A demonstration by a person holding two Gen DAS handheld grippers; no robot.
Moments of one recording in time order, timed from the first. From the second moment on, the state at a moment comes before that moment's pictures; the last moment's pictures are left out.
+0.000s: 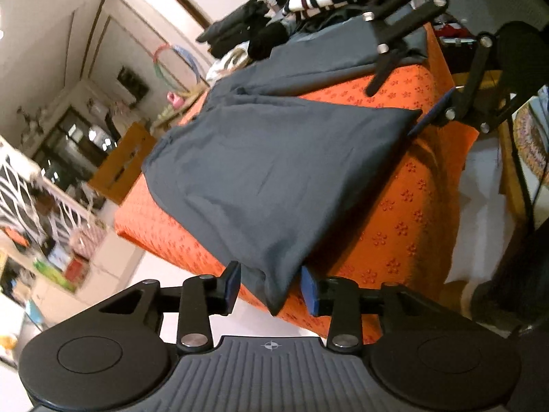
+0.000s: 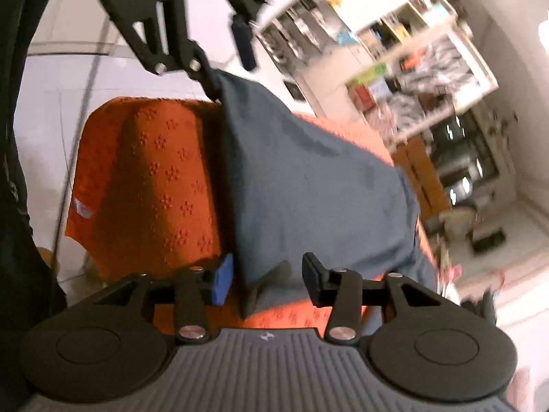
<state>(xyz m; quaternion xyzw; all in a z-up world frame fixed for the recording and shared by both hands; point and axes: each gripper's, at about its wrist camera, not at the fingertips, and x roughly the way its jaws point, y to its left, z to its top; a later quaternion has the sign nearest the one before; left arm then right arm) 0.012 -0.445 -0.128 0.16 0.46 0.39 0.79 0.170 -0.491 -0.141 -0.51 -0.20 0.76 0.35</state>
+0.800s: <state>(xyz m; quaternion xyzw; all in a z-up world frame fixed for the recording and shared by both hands) 0.018 -0.424 -0.115 0.22 0.44 0.35 0.80 0.180 -0.460 -0.103 -0.48 -0.12 0.80 0.34</state>
